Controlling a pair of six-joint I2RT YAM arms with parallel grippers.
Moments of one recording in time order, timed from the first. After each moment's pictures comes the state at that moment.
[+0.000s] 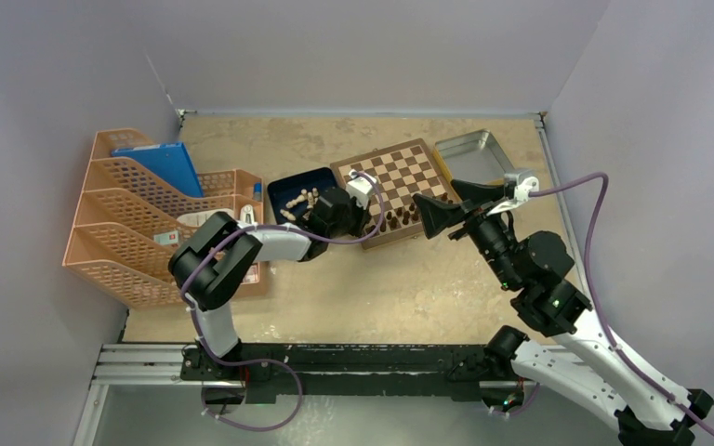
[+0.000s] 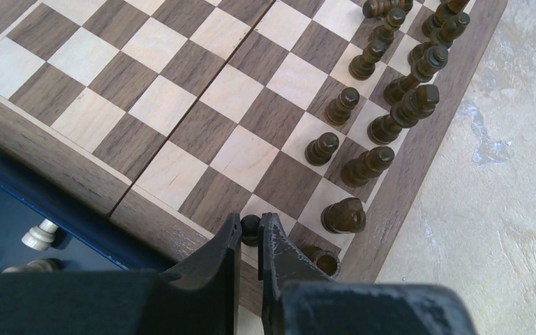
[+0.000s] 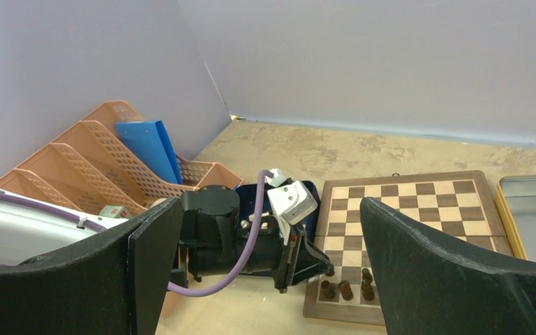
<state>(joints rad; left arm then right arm) -0.70 1.81 0.89 0.48 0.01 -0.09 0.78 0.62 0.79 0.03 0.24 0.29</state>
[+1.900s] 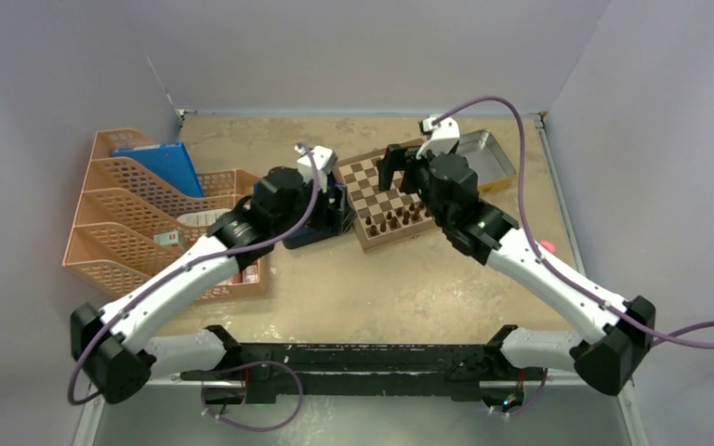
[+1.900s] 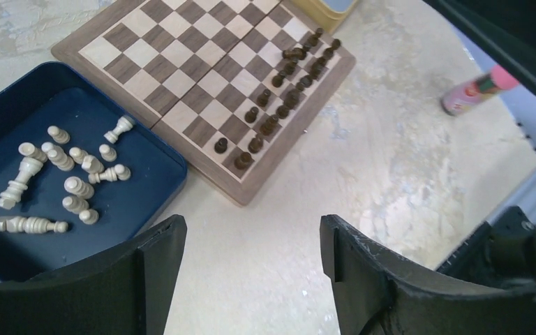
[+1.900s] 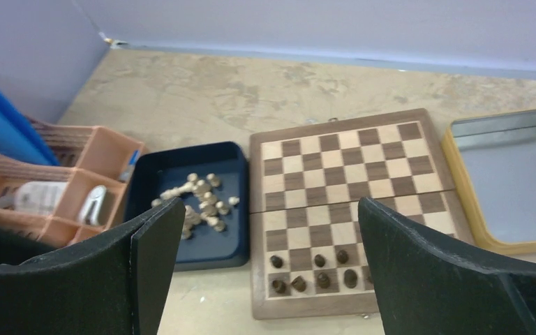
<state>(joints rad) -0.72 1.22 1.07 -0.30 0.00 -0.31 0.75 1.18 1.11 -0.09 0.40 0.29</state>
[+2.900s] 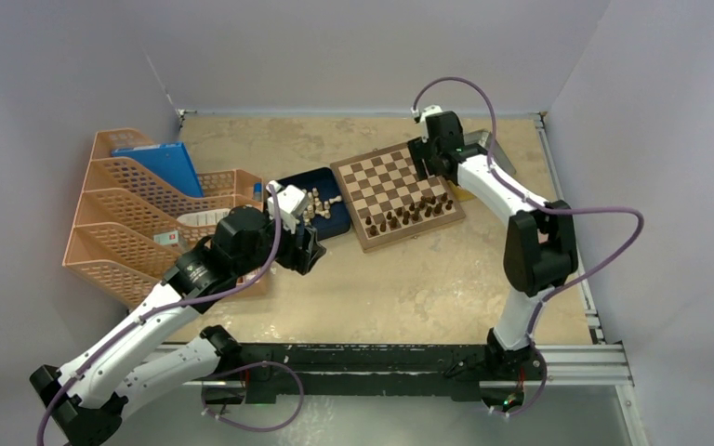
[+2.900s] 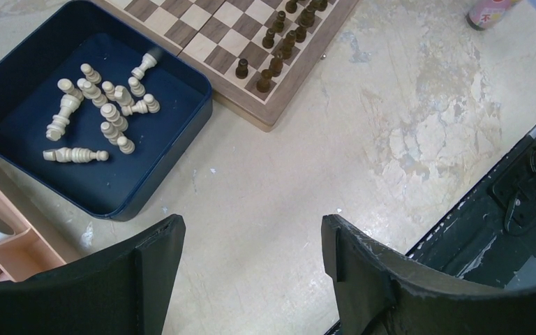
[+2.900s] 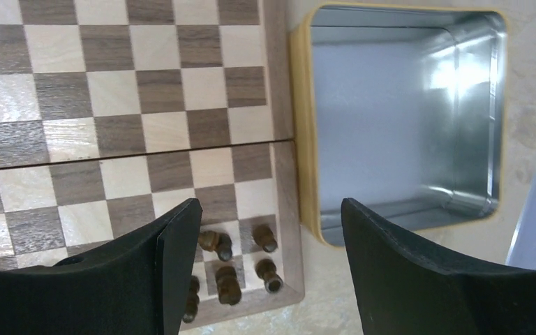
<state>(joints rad) -0.72 0.80 0.85 -0.51 0.03 -0.17 0.34 1.81 1.44 -0.41 0.26 -0.12</state>
